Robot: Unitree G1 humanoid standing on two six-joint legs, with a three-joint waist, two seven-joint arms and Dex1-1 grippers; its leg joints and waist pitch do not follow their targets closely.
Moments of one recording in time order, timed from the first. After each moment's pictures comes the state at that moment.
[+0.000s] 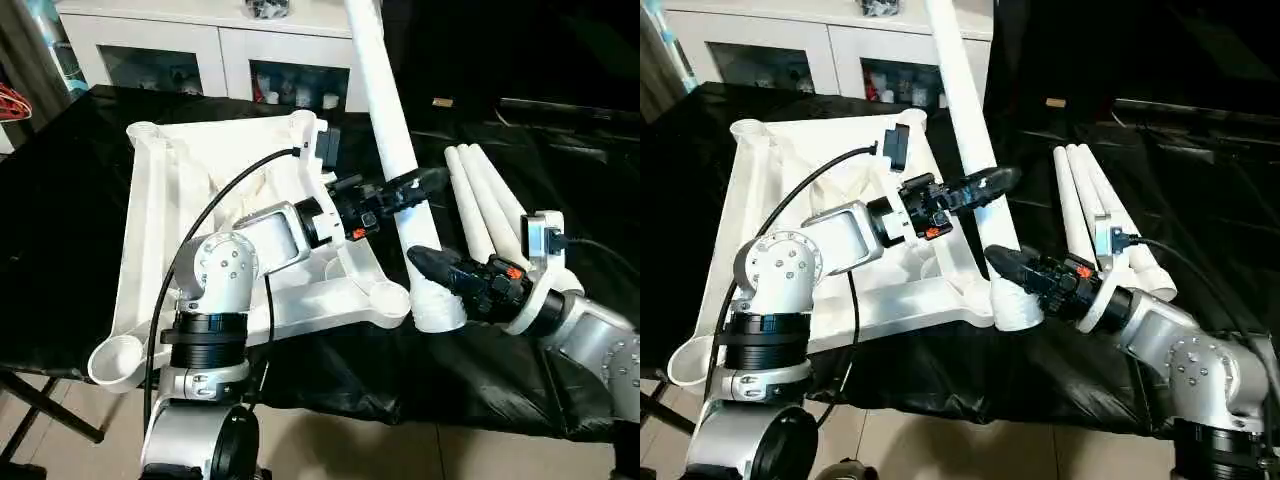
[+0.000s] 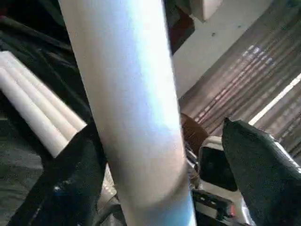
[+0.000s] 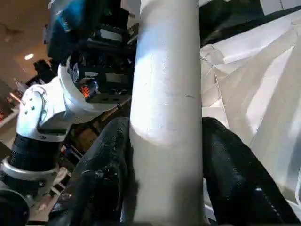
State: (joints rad) left arm -0.73 -0.11 0.15 0.10 -0.67 1.03 -0.50; right arm -0.23 -0.40 -0.27 -0.16 0.87 0.96 0.84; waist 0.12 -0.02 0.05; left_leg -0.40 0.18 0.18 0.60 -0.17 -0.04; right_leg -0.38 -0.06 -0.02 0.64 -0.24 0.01
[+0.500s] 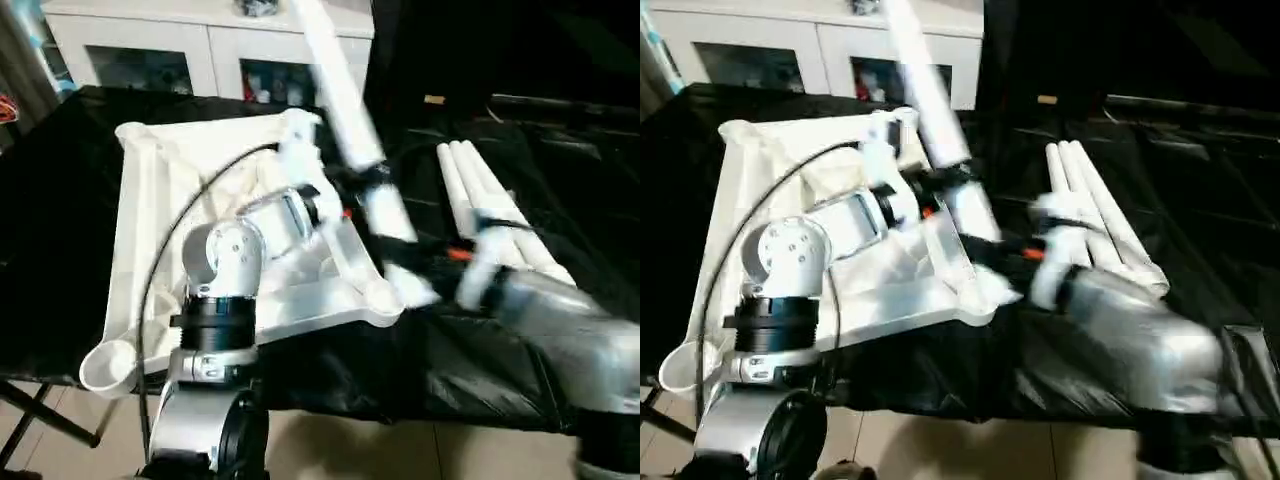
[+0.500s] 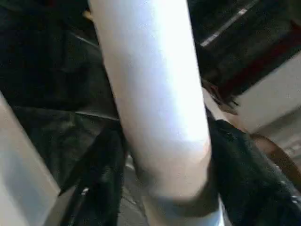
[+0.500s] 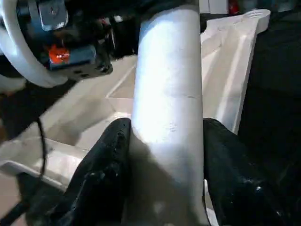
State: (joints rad) left arm -0.79 -0.13 0.22 0.16 -0.56 0.96 -0.11; right arm -0.32 -0.32 -0.04 -0.24 0.56 0.86 0.50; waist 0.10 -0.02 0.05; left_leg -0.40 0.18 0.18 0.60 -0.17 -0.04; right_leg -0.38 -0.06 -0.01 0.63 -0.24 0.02
